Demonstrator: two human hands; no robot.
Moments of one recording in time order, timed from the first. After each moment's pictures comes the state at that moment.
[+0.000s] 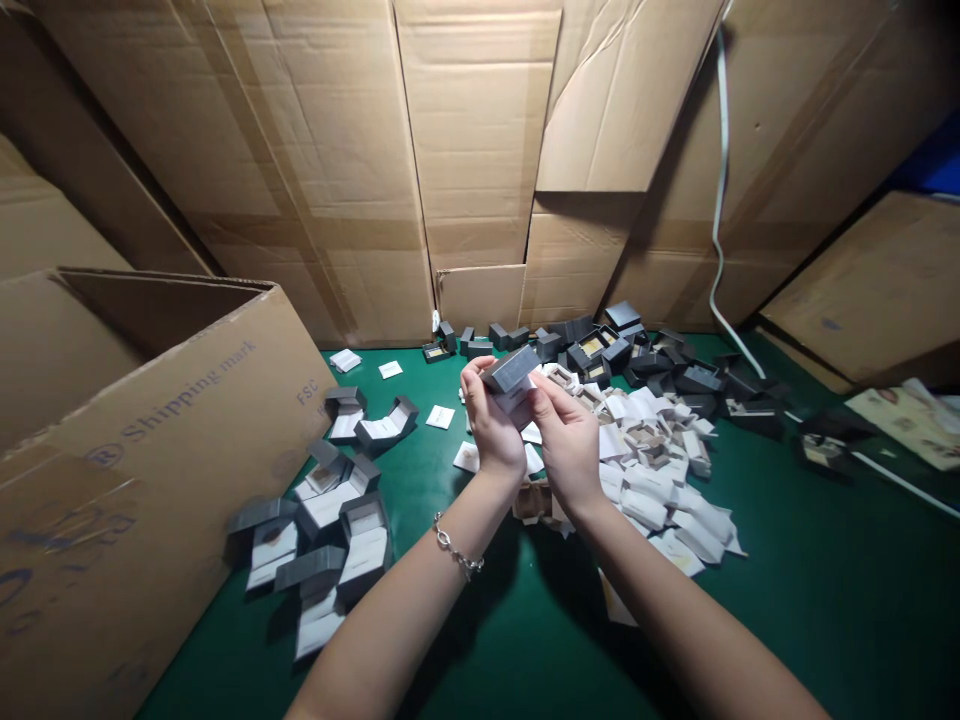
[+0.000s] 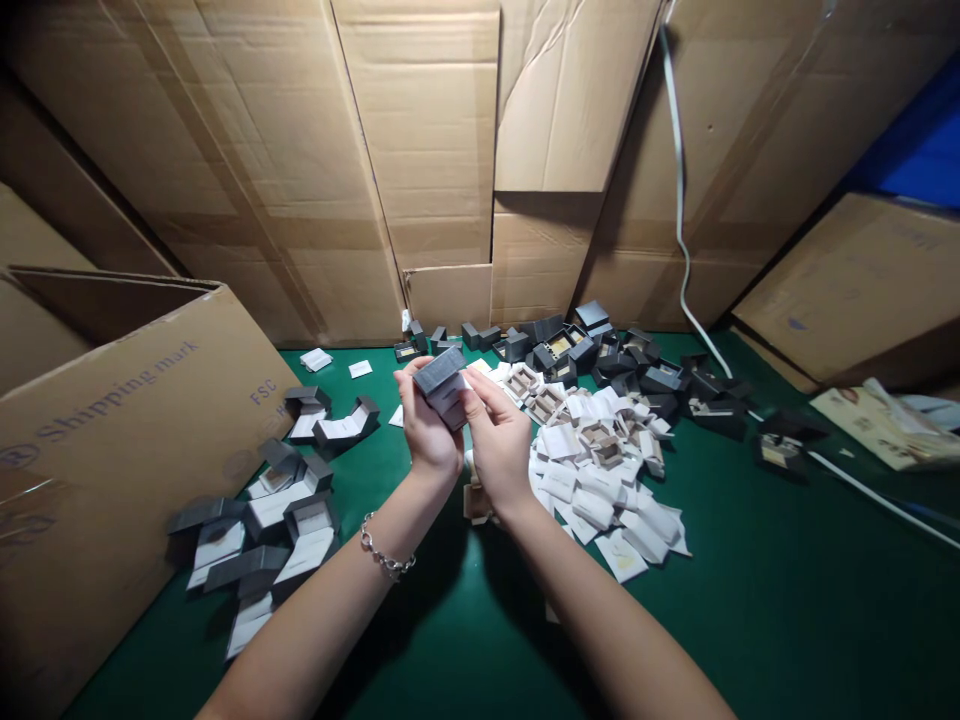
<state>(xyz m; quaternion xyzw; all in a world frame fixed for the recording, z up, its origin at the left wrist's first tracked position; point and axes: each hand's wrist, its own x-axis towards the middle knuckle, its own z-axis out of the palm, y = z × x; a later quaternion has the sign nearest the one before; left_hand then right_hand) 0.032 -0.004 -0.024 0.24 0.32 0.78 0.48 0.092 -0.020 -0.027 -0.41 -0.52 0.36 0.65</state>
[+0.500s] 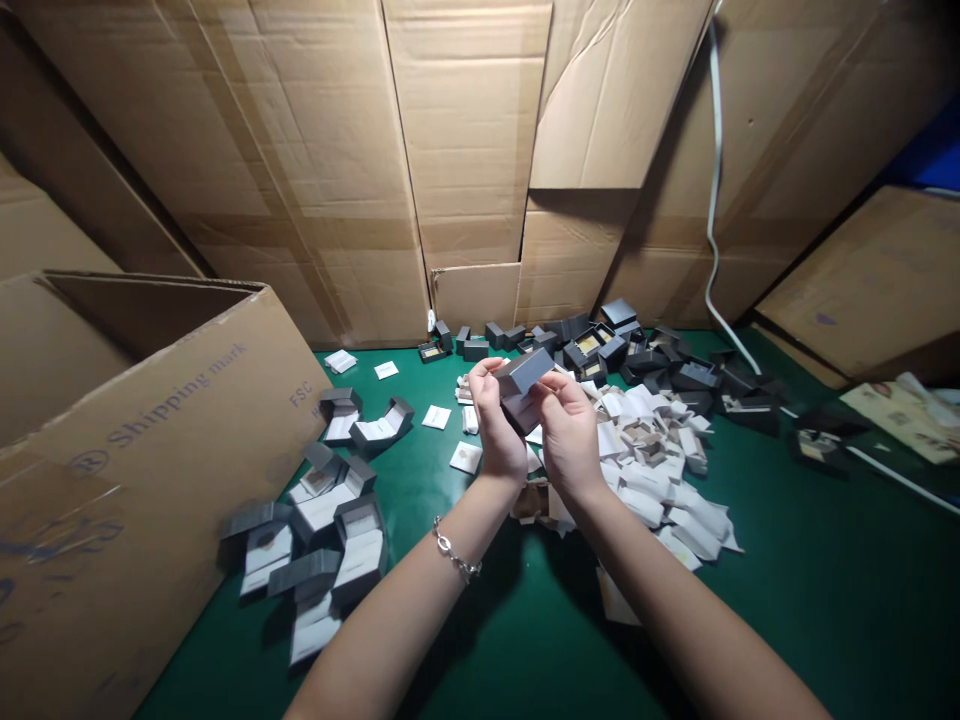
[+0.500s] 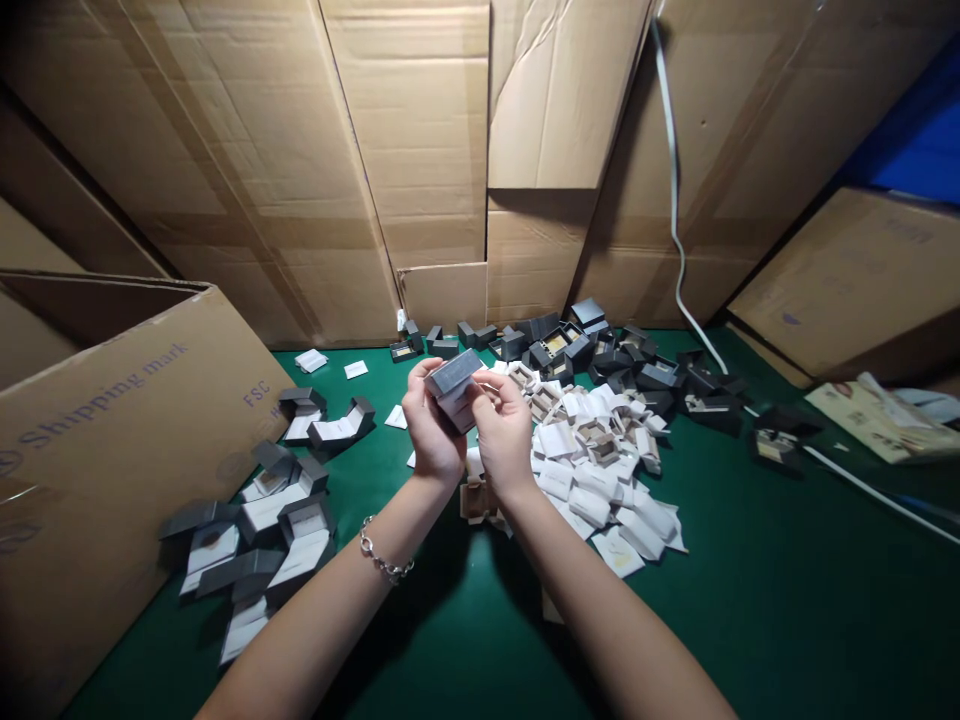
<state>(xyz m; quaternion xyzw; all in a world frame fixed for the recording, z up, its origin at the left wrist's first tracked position) 0.039 -0.010 -0.018 0.27 0.29 0.75 0.52 0.099 -0.005 -0.038 -0.42 -0.48 0.41 0.65</state>
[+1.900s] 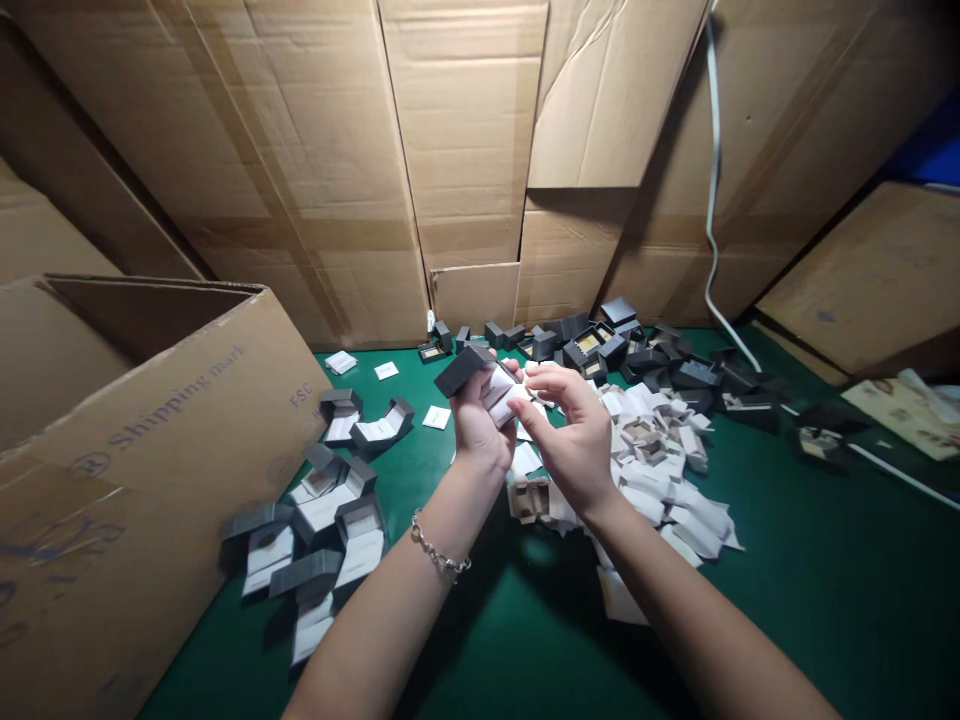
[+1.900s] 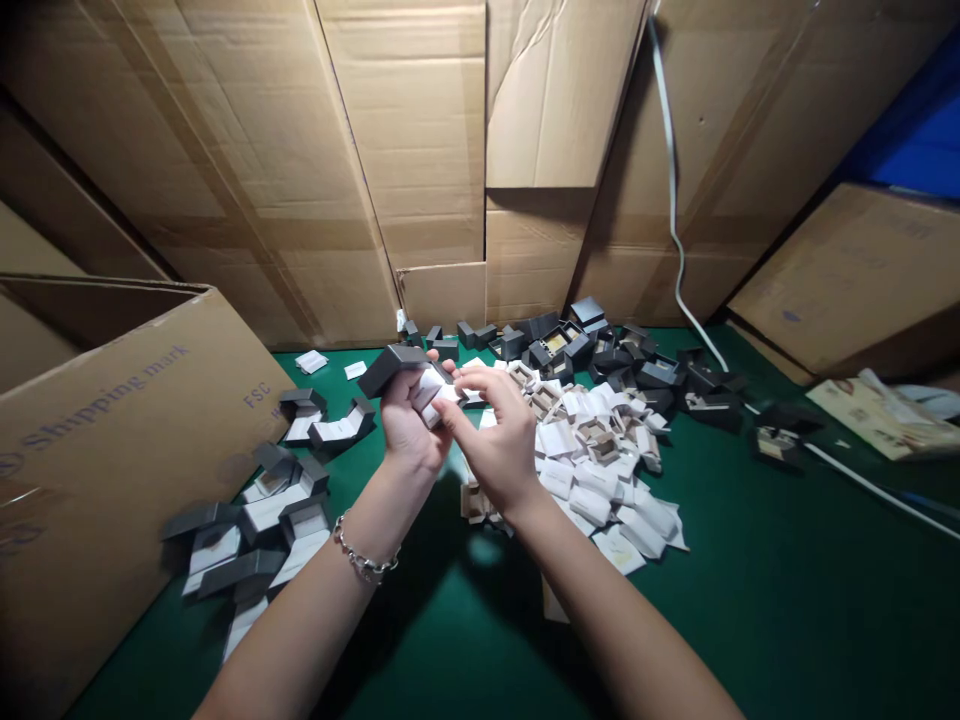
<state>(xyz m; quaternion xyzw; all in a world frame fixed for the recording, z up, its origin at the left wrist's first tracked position) 0.025 -0.005 0.006 0.11 0.26 0.74 0.61 0.105 -0.025 -0.012 -0.38 -0.65 0.15 0.64</state>
